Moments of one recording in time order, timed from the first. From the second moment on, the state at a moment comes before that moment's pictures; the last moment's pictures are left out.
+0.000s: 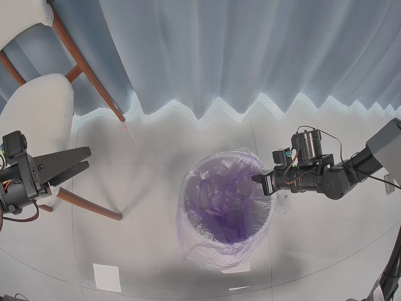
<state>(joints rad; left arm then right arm) -0.11 1.13 -0.53 -0.56 -0.77 -0.62 0.40 2.07 -1.06 -0.42 0.24 -0.07</state>
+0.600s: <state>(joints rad) -0.16 1.16 -0.50 -0.56 -0.77 -0.56 0.45 2.25 -1.11 -0.64 0.23 -0.43</state>
